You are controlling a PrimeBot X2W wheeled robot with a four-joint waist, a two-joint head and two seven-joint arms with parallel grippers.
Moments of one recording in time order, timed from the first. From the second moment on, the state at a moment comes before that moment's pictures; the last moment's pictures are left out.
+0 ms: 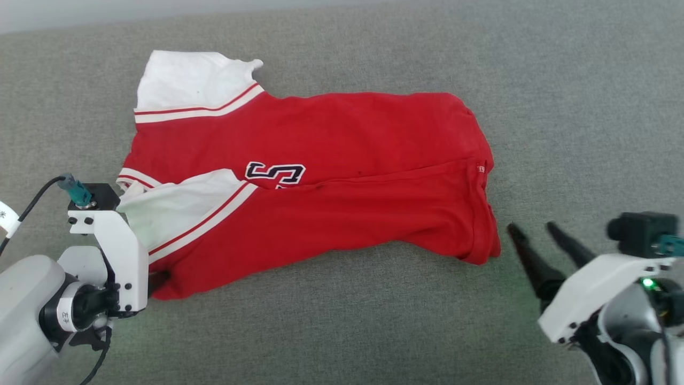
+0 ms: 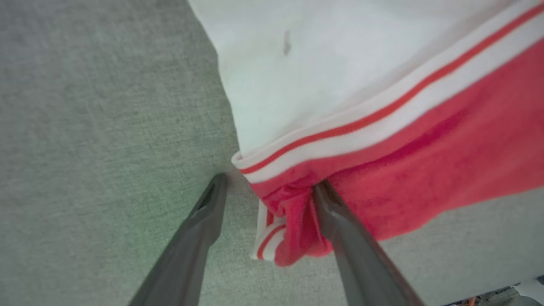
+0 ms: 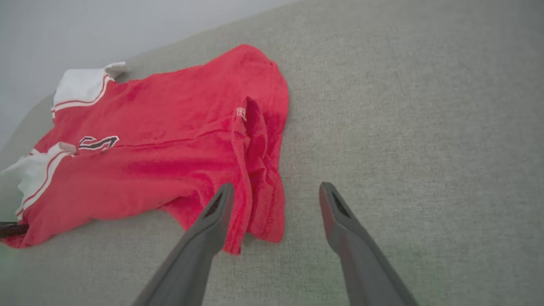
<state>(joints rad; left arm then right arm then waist) -0.67 0.88 -0.97 0.25 -1.26 0.28 0.66 -0.07 -0.05 -0.07 -0.21 0.42 0.13 0.56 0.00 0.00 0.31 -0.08</state>
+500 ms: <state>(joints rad) -0.74 0.80 -0.99 0.31 -1.23 0.22 0.66 -0.25 -0.10 -0.01 0.02 0.37 0.13 0.81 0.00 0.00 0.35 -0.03</state>
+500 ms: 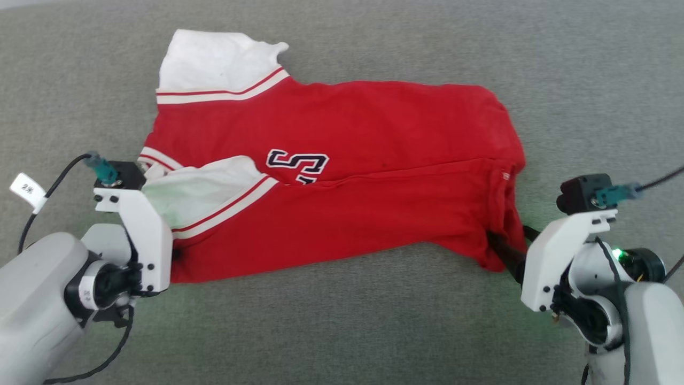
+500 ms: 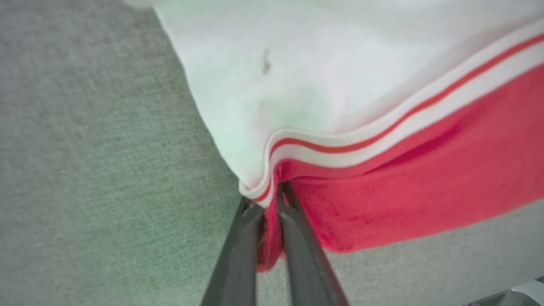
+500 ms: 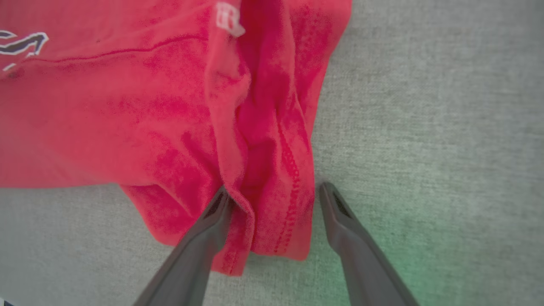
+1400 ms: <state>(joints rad) -0.71 0.87 -0.98 0.13 -1.26 0.31 0.72 -0.23 -0.21 -0.05 -0.11 0.46 0.13 1.09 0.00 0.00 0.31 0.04</state>
